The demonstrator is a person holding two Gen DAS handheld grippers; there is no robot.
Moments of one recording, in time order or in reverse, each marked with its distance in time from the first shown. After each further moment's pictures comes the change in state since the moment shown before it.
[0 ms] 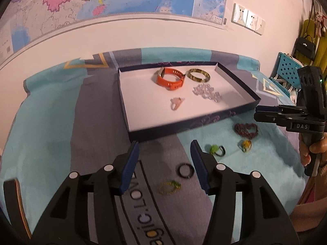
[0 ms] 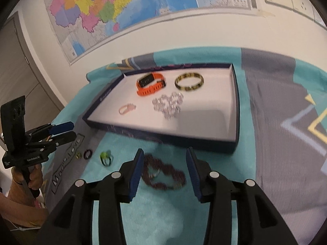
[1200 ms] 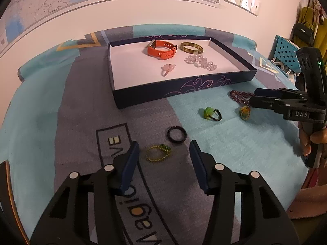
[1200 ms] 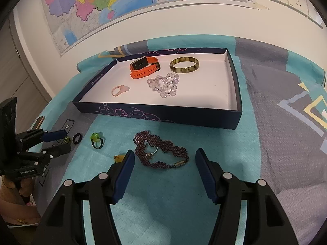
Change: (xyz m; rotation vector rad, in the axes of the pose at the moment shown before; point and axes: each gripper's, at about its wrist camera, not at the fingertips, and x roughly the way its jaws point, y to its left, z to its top) left arm 0.011 -0.014 -0.033 0.041 0.096 -0.012; right arm 0.011 0.015 -0.024 -0.012 0.029 -0.091
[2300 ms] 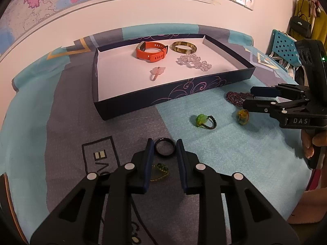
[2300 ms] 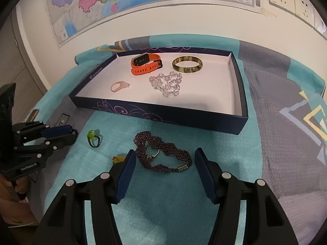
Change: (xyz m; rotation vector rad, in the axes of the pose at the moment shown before) left arm 0.015 -0.015 0.009 0.042 0.004 0.001; right arm 0.008 0.012 0.004 -0.062 0.024 -0.060
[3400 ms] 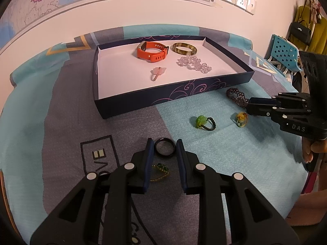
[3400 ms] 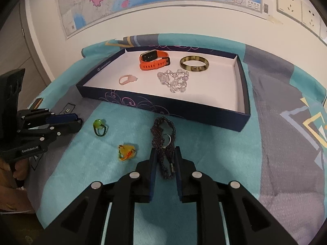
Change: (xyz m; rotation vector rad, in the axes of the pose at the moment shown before) left arm 0.000 0.005 0.000 -0.027 -0.006 -0.032; right arm -0.009 0.004 -0.009 -0.053 0.001 0.018
